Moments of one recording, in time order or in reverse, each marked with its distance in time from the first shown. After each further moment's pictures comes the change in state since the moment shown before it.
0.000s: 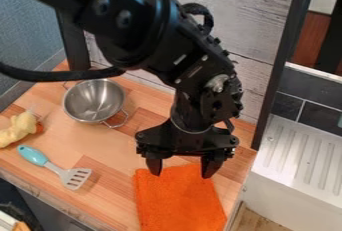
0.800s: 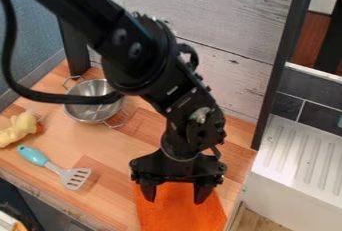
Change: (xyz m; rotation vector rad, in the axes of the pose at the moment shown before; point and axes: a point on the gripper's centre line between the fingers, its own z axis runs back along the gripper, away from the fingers) arm -0.018 0.006 -0.038 -0.021 0.075 -0.007
